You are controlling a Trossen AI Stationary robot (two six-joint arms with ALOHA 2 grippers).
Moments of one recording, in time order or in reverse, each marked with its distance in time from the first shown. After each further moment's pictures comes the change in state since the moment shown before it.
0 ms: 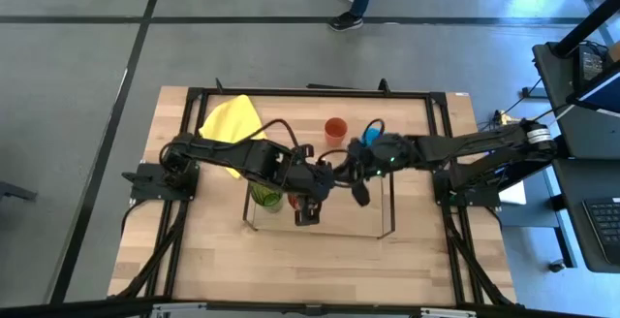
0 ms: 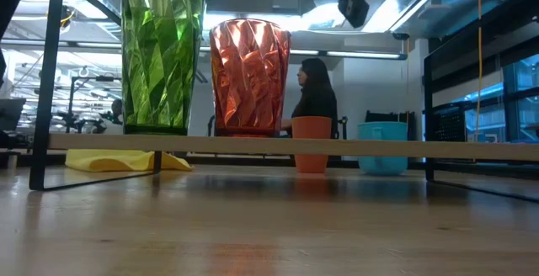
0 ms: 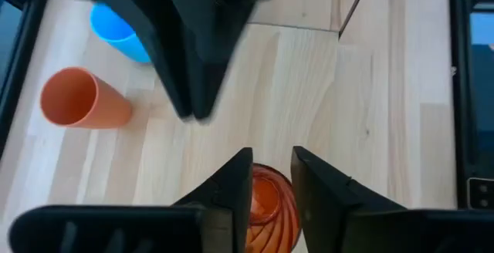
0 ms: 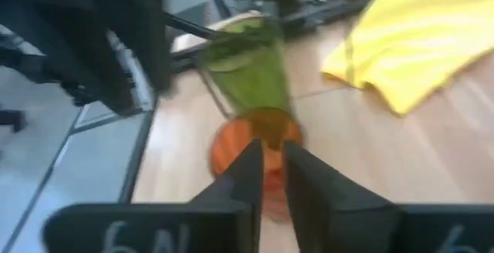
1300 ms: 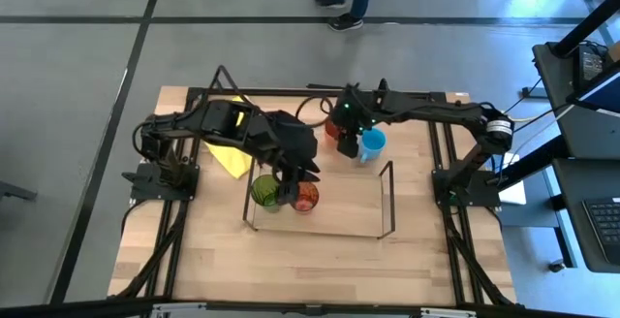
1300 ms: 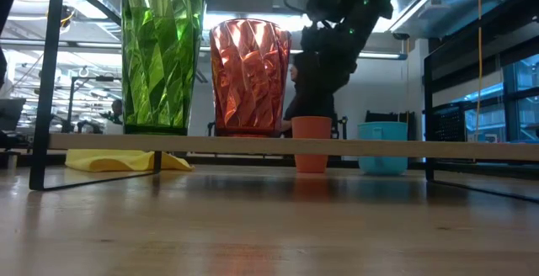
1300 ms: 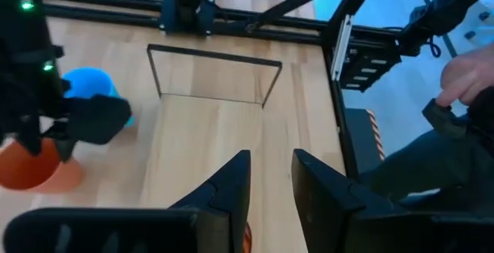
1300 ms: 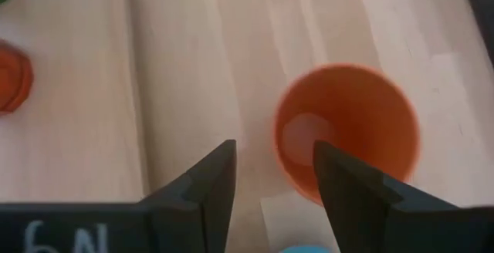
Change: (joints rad) left arm 0.108 -0.188 0.000 0.127 0.288 0.072; right arm -0.452 0.358 0.312 -0.581 -0.062 -0.482
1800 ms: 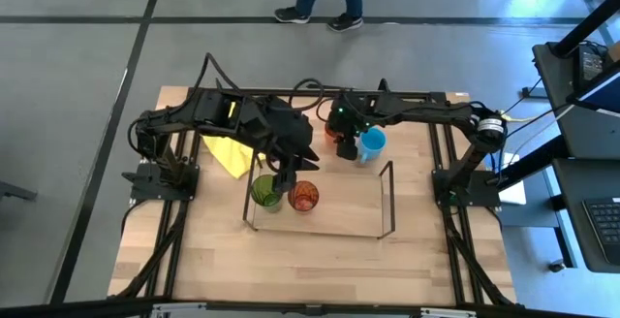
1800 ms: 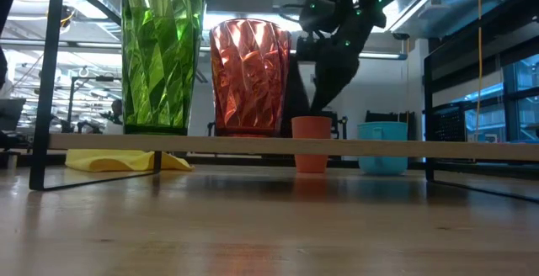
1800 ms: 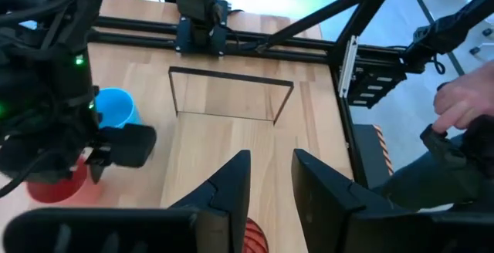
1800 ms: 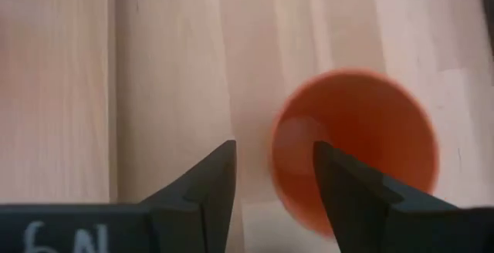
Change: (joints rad) left arm 0.043 -0.033 0.000 0.023 -0.001 0.038; right arm 0.016 0.065 0.001 0.027 0.027 -0.123
